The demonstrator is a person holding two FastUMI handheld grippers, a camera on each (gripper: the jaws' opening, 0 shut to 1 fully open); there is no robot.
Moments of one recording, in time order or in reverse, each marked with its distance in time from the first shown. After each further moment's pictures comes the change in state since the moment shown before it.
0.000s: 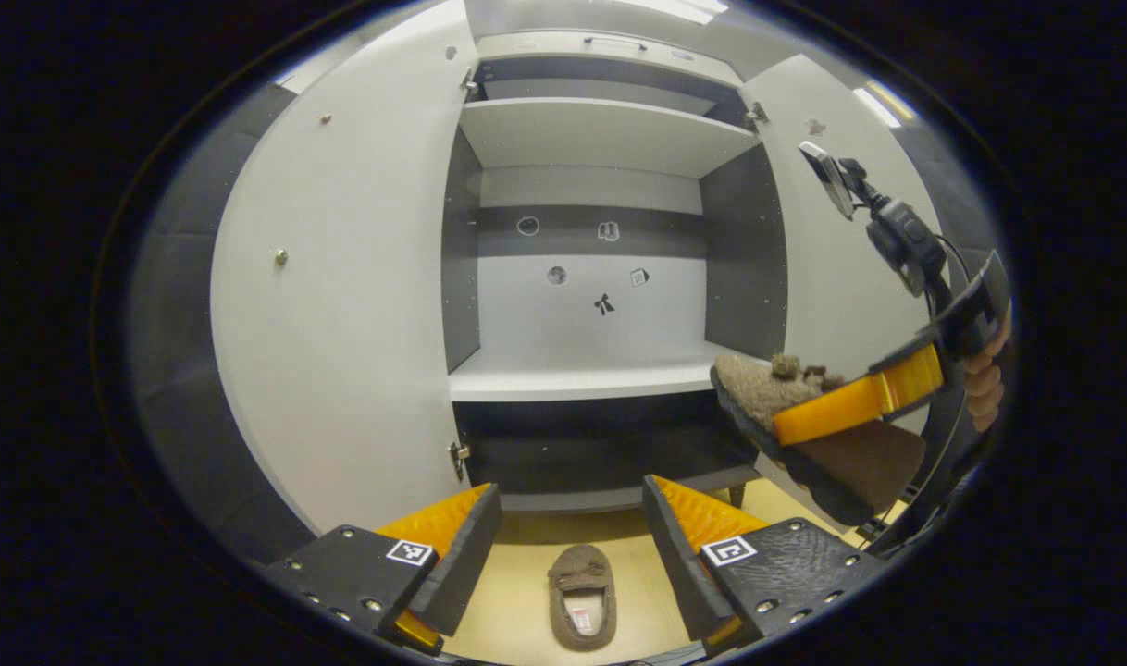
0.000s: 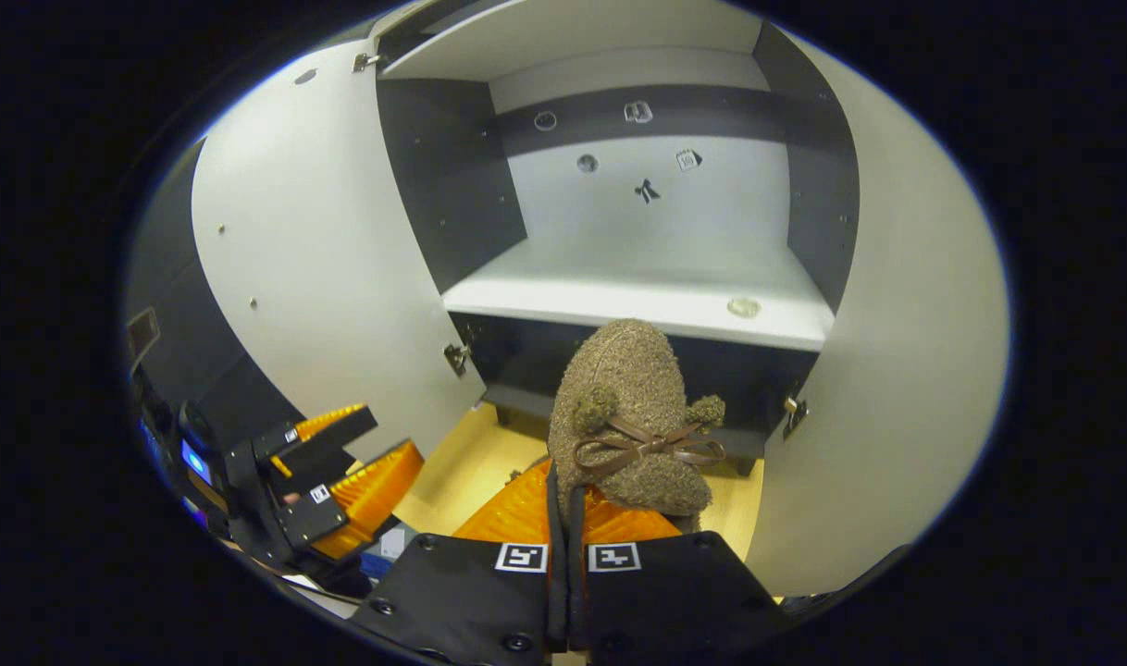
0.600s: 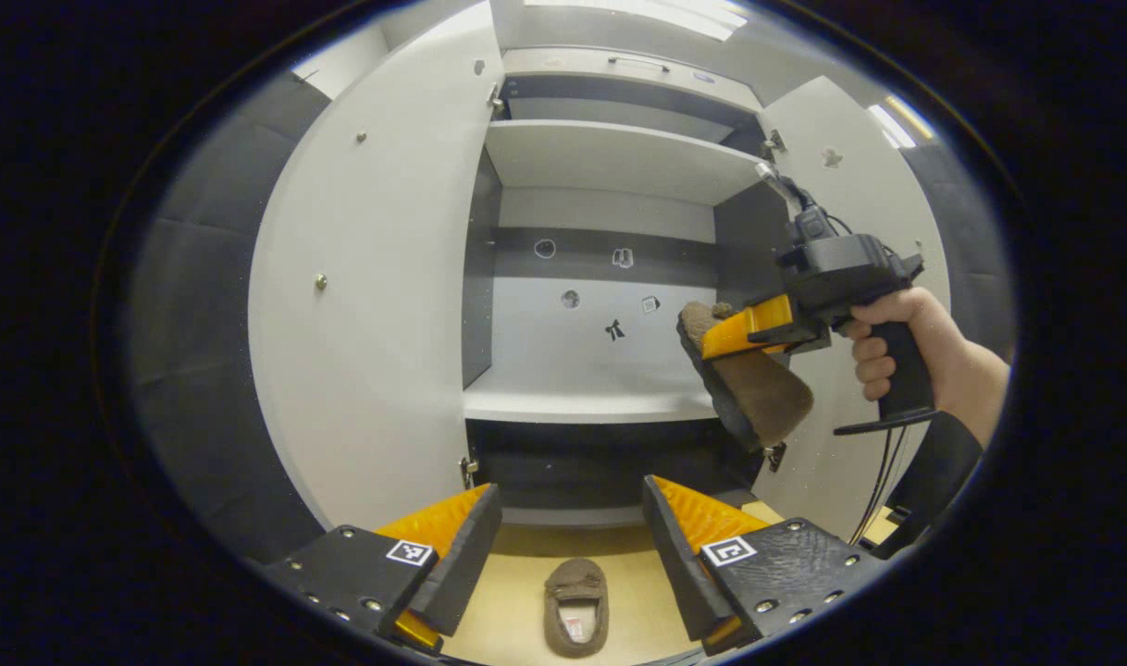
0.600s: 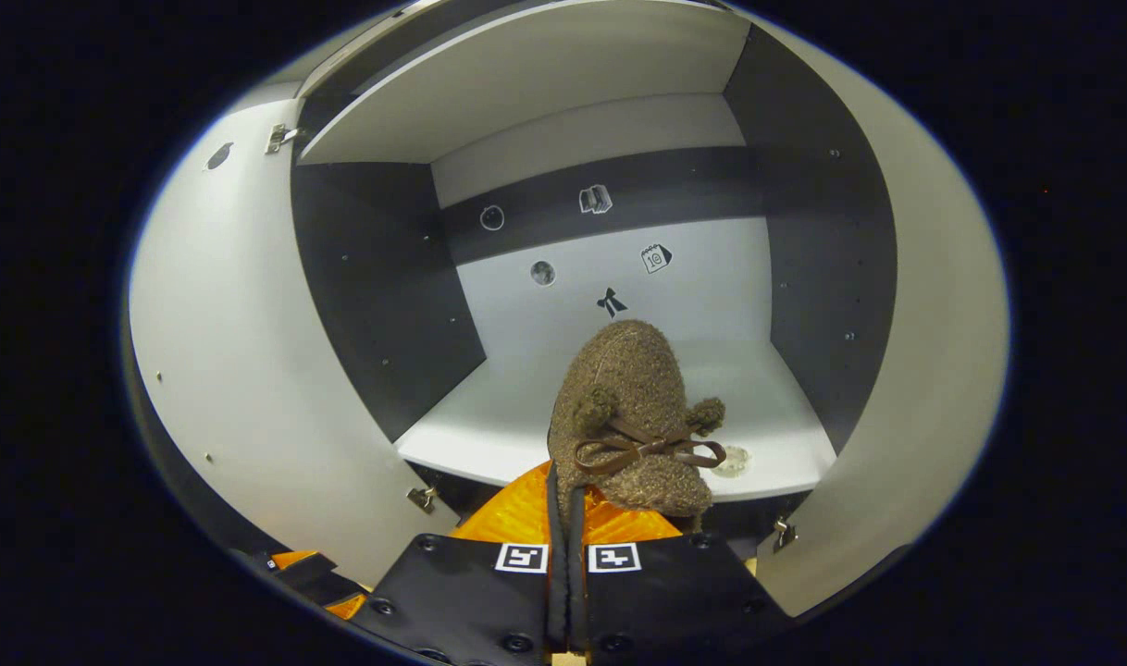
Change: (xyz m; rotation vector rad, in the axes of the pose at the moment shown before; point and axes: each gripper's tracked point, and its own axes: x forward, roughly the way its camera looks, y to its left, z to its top) left arm -0.011 0.008 0.024 -0.035 -0.066 0.027; right arm 0.061 -0.041 0.132 0.111 -0.269 -0.085
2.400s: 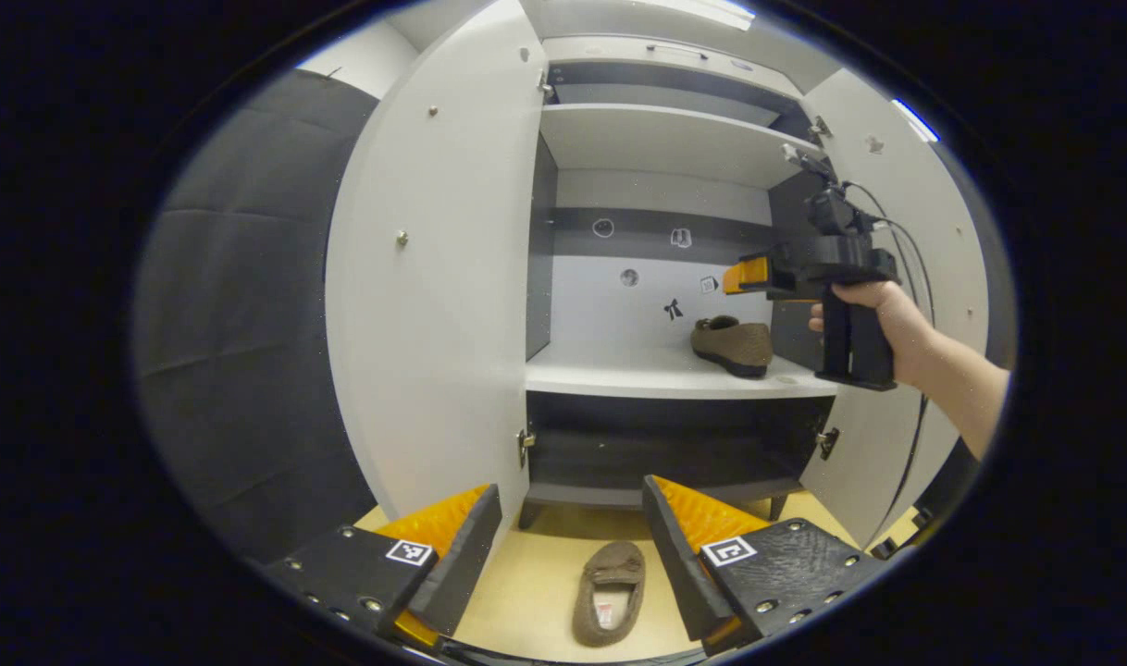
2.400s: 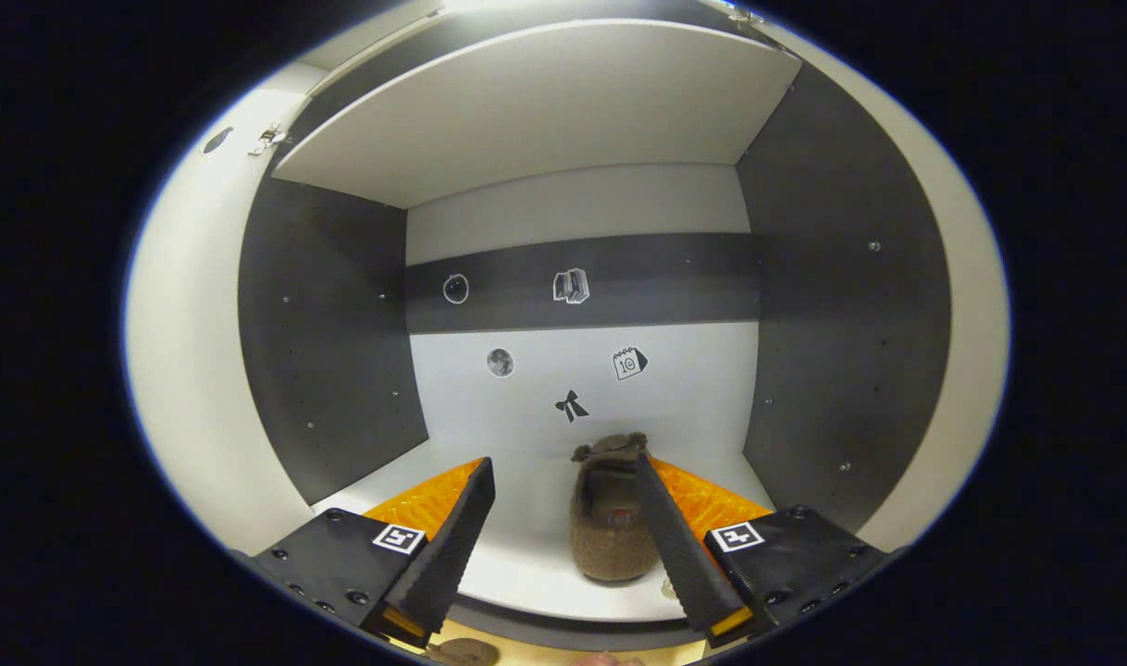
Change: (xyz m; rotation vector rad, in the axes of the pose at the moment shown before) left arm -0.008 0.039 -0.030 -0.003 0.069 0.173; right arm 0.032 -0.024 0.063 -0.131 -0.260 -0.114
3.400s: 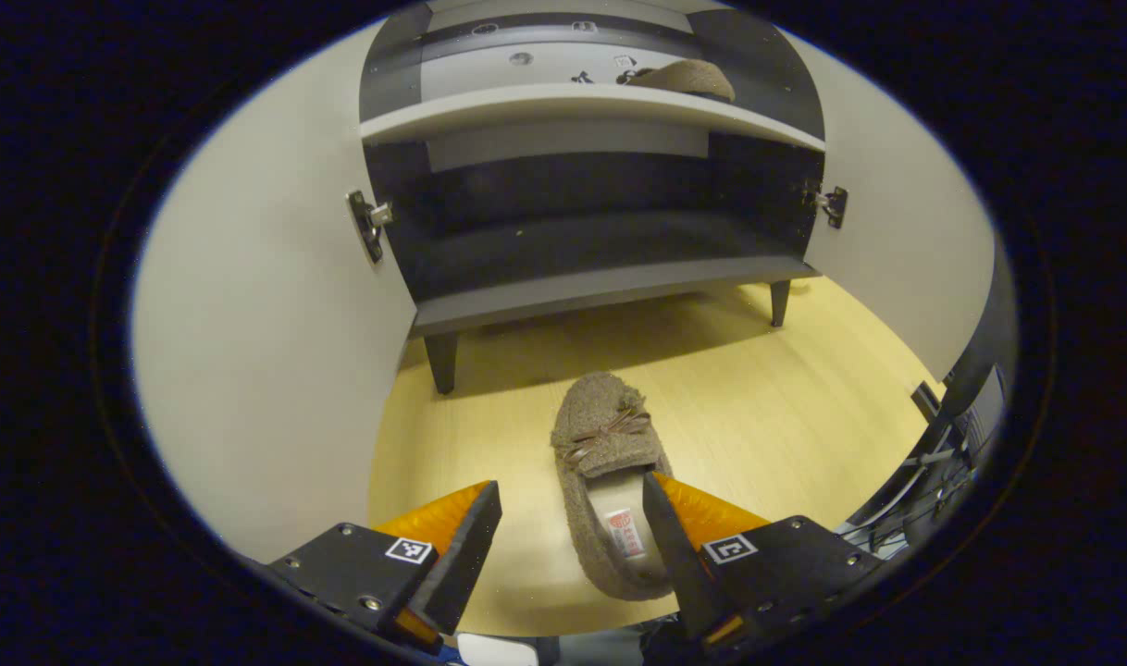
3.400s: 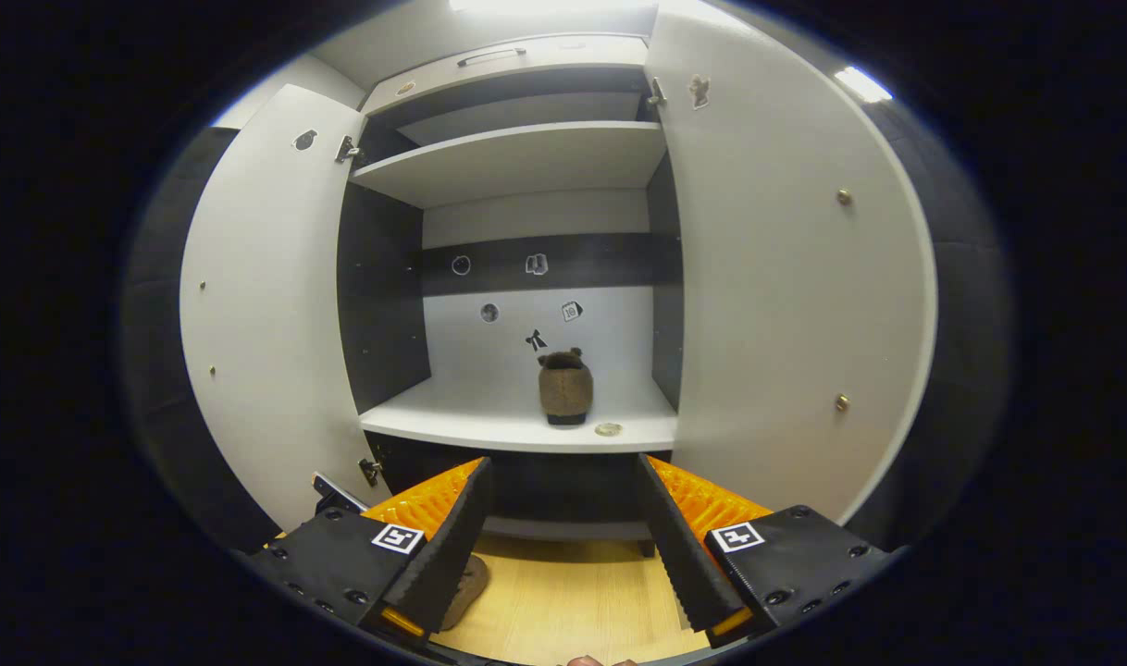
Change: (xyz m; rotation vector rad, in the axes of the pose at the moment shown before) left arm 0.048 -0.021 -0.133 0.196 0.594 -0.279; right arm -0.238 -0.012 -0.087 0.000 0.058 -0.175
